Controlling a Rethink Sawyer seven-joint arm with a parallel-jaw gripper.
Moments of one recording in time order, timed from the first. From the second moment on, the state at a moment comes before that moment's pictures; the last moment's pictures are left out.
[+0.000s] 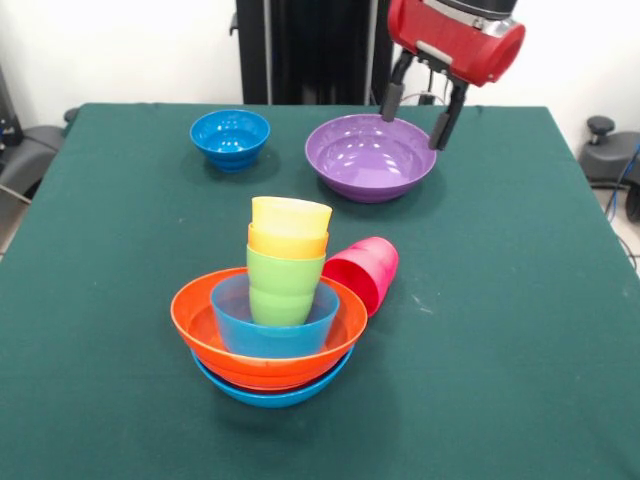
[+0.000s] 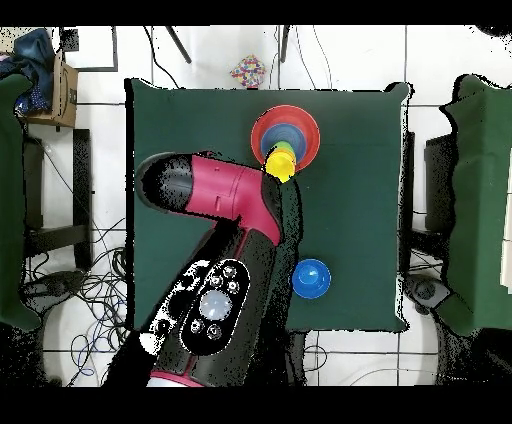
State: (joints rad) arm 0.22 -0.54 -0.47 1.42 0.25 0.68 2.29
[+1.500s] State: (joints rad) arm 0.23 -0.47 -0.47 1.42 0.28 0.64 2.30
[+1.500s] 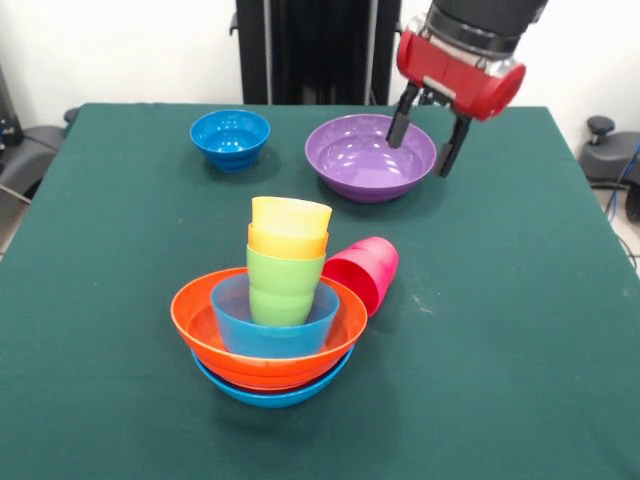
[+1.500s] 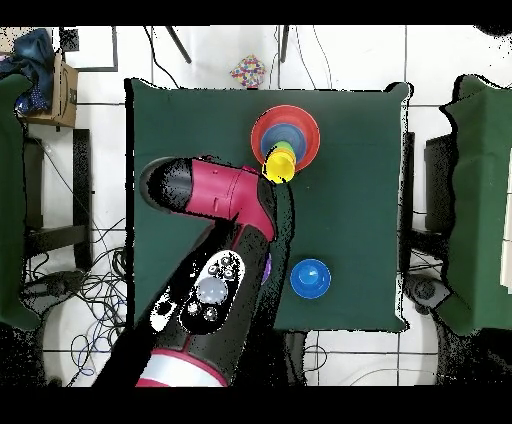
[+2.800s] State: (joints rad) arm 0.19 -0.28 -0.56 1.28 0.33 0.64 2.30
